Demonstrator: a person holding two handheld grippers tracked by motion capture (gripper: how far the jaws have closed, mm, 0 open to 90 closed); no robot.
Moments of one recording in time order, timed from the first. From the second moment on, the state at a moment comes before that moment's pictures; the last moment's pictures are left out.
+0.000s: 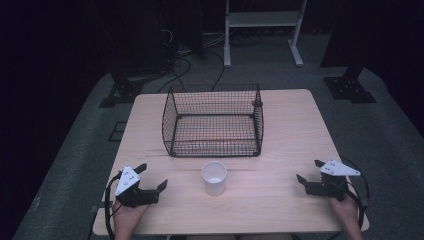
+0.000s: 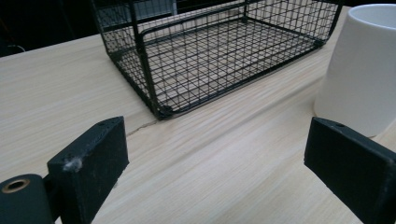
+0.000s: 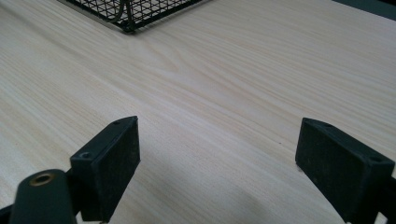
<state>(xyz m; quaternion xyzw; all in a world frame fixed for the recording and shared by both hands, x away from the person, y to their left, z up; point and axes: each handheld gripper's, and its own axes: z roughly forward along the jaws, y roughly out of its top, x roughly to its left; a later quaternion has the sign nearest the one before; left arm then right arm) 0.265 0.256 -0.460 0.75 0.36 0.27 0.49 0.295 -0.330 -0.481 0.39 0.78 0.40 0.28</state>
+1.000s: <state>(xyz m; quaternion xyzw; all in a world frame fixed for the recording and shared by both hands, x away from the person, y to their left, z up) 0.262 0.238 -0.454 0.77 0.31 0.24 0.50 0.295 -0.330 -0.481 0.39 0.78 0.39 0.28</state>
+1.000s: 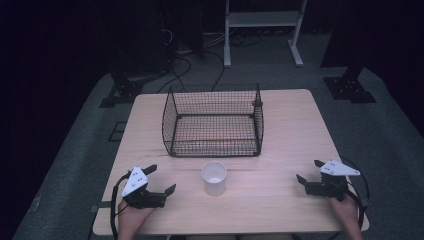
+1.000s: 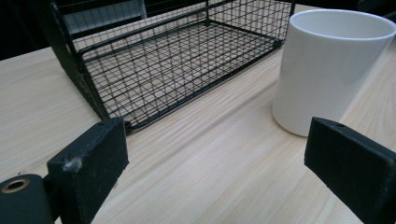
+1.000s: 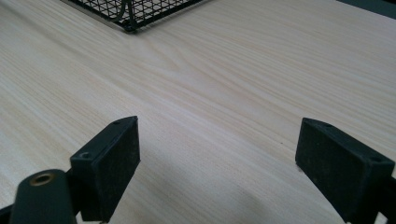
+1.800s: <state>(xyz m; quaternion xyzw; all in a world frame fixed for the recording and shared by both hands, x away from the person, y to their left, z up) 0.261 0.212 -0.448 0.80 0.26 0.19 0.51 0.295 -0.330 -0.481 0.39 0.78 0.40 0.28</state>
